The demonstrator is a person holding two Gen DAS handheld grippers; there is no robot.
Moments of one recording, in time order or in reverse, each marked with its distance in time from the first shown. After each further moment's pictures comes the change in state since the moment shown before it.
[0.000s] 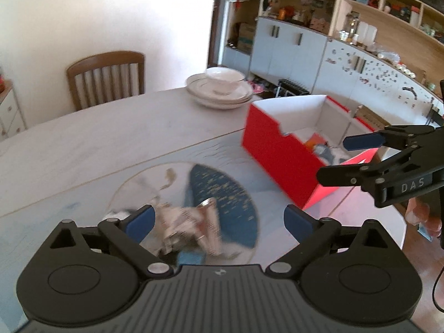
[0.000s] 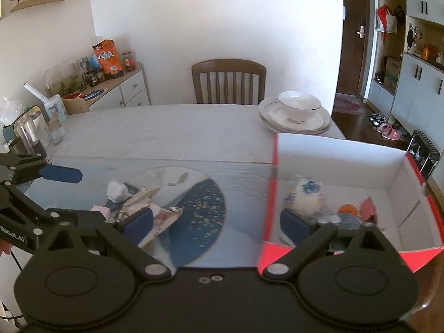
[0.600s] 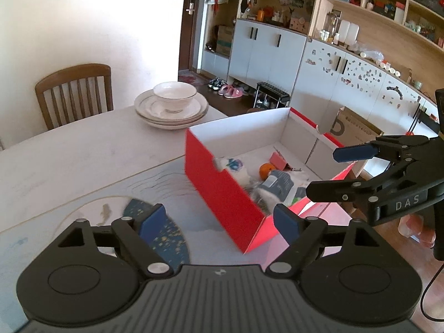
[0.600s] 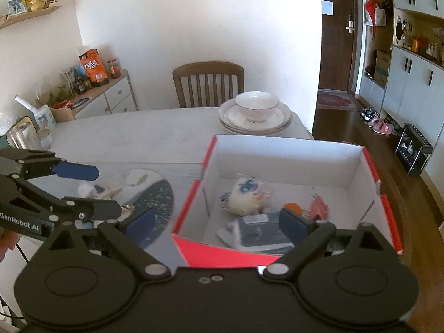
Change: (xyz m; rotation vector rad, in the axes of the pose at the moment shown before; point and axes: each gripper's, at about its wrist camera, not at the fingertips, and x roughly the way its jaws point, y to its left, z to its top) left arm 0.039 -0.097 0.055 0.036 -0.018 -0.067; right arm -0.036 -0.098 0.000 0.035 -0.009 -0.002
